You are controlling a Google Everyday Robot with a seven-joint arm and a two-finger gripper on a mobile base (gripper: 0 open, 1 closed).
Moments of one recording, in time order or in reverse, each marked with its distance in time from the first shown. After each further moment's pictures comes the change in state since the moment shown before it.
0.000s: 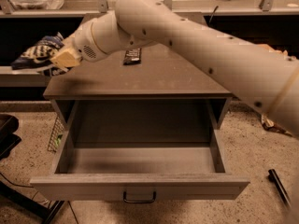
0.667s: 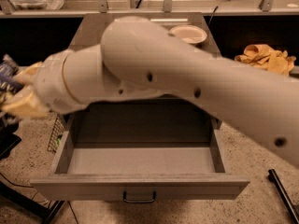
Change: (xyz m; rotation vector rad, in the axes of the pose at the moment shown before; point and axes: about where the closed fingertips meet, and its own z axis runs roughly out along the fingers) arm -0.044 0.174 -0.039 -0.056 -0.106 -0.167
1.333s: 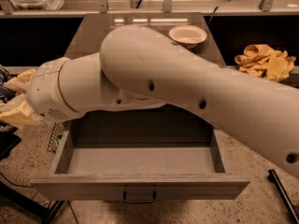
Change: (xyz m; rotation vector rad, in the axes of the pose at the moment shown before) arm -0.011 0.029 0.000 -0.023 -0.035 -0.015
